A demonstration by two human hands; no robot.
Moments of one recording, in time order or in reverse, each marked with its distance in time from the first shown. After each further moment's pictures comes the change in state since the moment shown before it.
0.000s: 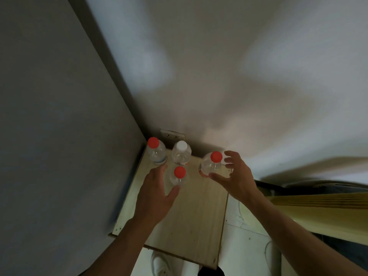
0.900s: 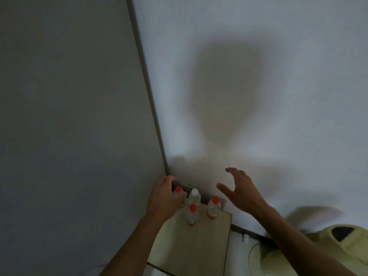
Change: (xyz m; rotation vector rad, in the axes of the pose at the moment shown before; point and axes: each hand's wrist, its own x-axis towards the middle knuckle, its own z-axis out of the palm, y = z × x) left_hand -0.060 0.179 -0.204 0.137 0.159 0.020; right_hand -0.125 -0.189 -0.177 -0.255 0.000 -0.260
